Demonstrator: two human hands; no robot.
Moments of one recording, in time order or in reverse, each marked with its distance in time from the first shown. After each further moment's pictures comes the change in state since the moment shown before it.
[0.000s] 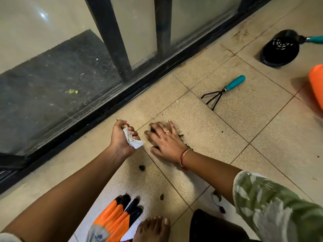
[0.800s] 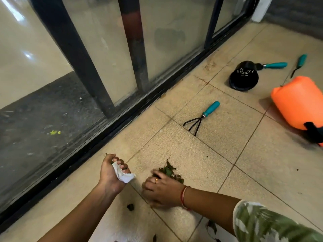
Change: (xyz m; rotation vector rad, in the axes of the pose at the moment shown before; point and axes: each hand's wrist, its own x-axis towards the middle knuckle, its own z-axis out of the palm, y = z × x) left_hand 0.005 -0.002 0.016 0.004 -0.024 -0.020; right_hand -0.035 0.014 0.014 -0.156 -0.076 -0.378
